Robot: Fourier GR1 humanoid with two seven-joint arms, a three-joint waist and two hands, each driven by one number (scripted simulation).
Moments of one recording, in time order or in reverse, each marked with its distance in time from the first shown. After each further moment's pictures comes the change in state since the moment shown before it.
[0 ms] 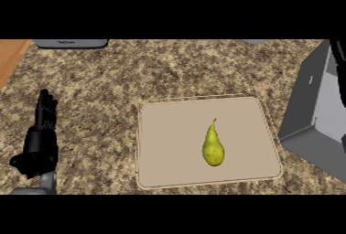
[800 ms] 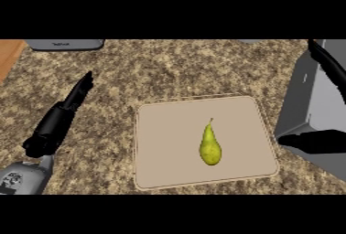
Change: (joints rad) left arm -0.177 0.160 -0.129 0.004 0.019 -0.394 0.075; right arm 0.132 -0.234 0.183 -0.206 0.413 -0.052 0.295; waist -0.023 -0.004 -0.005
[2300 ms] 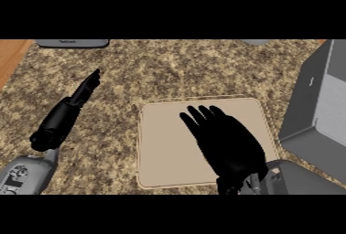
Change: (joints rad) left arm -0.041 -0.042 0.030 0.043 -0.038 -0.090 -0.008; right arm -0.411 0.315 0.597 -0.059 0.256 0.593 0.915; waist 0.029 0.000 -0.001
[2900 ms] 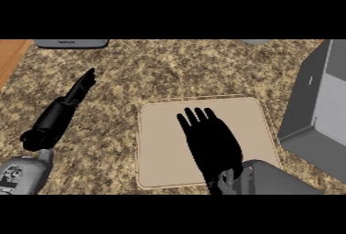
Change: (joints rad) left arm 0.010 -0.006 0.047 -0.008 -0.005 -0.039 0.002; right arm 0.039 0.107 0.049 0.128 0.180 0.019 -0.002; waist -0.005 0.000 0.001
